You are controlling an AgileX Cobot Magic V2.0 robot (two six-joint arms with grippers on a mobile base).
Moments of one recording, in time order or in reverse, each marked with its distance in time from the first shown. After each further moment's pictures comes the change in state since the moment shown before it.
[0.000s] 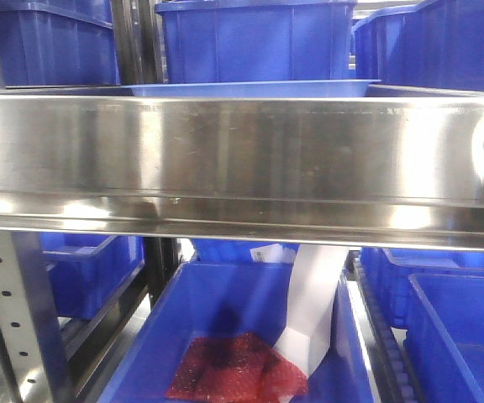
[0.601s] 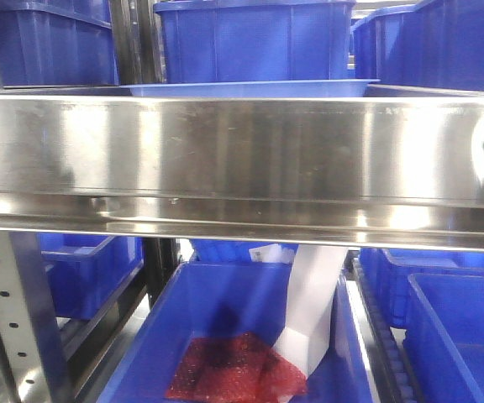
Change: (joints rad) left arm 0.120 -0.052 0.406 -0.028 -0.522 0.000; right arm 0.000 0.000 0.000 -0.002 0.000 0.000
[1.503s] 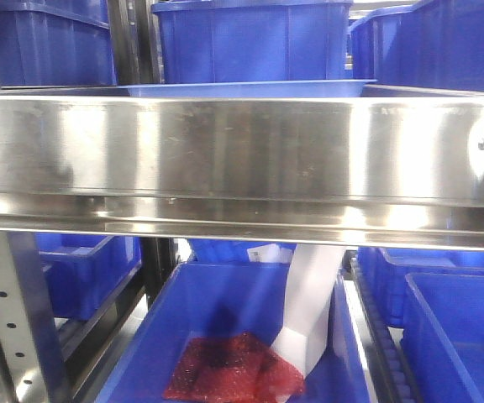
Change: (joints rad) left arm 0.000 0.000 0.000 -0.002 -0.008 0.000; right arm -0.129 -0.005 0.090 0.041 -0.065 -0.029
